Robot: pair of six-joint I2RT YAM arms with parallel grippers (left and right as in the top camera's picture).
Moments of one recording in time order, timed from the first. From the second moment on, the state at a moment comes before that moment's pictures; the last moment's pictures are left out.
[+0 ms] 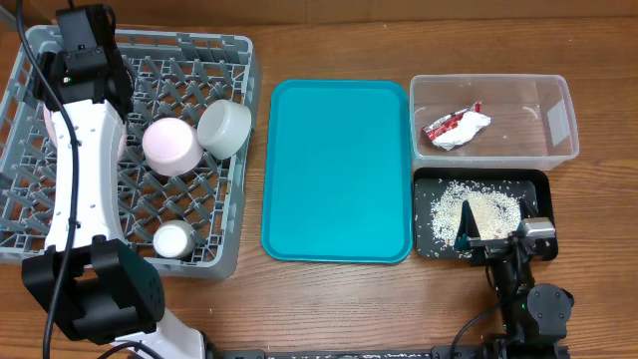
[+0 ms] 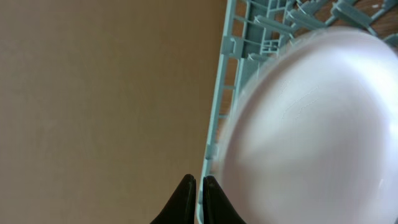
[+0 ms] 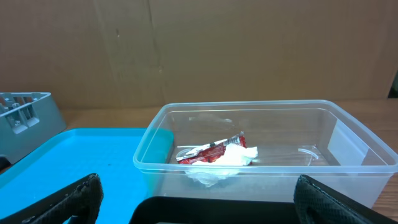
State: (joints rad) left arm 0.20 1.81 1.71 -0.70 -0.82 0.61; right arm -0.01 0.01 0.02 -0.03 -0.09 0.07
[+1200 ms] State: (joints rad) left arm -0.05 1.02 1.71 -1.06 0.11 0.17; right arm -0.01 0.01 0.02 -0.03 -0.09 0.07
